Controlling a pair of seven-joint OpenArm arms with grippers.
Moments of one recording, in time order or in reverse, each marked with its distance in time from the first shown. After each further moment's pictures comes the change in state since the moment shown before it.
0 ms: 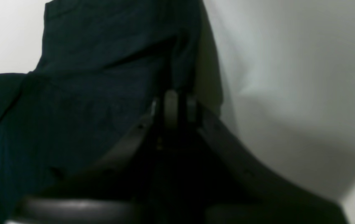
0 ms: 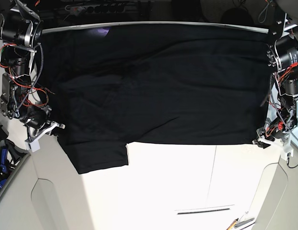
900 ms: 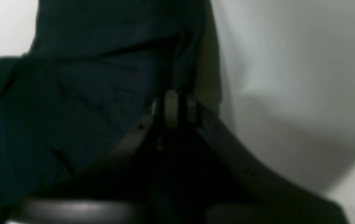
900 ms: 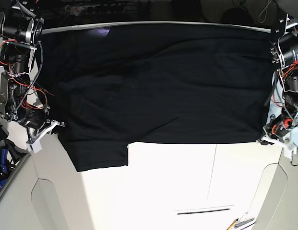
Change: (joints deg) left arm 1.9 -2.8 -0.1 1.8 -11.5 -6.3 3.7; right arm -1.6 -0.1 -0.2 9.4 1.8 -1.5 -9.5
